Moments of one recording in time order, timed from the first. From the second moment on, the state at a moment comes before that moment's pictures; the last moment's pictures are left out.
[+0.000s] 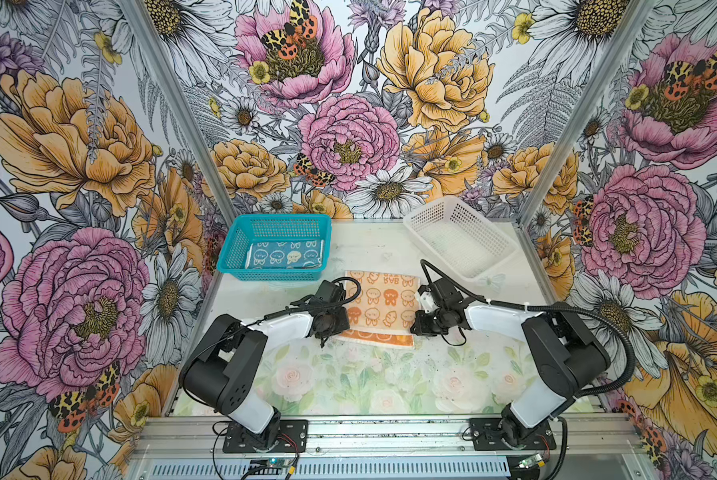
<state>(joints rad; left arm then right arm) -0.48 1.59 0.78 -0.29 0.06 -0.70 0.44 1.70 0.86 -0.31 -0.40 0.43</state>
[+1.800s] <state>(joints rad) -0.49 1.45 0.83 -0.40 0.04 -0.65 0.48 1.60 0.91 -0.47 -0.31 0.39</state>
